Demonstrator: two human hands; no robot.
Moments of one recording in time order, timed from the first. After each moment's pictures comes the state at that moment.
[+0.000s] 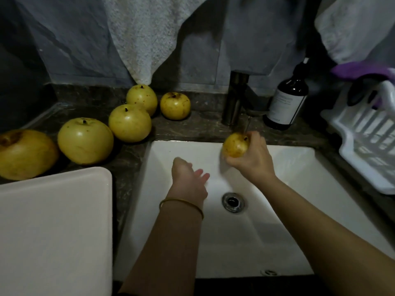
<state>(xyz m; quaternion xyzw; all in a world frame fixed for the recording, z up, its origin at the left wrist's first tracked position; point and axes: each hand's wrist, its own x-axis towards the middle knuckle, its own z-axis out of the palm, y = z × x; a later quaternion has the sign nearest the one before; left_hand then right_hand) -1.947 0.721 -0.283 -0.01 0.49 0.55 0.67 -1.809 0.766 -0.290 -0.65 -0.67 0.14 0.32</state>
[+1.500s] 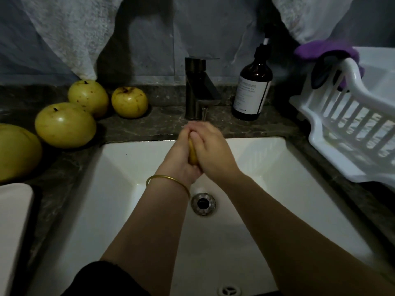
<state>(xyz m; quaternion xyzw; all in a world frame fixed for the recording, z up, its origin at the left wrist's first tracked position) -1.880 0.763 -0.269 0.11 0.44 0.52 0.73 -1.805 0.774 -0.289 -0.49 -0.75 0.16 0.43</state>
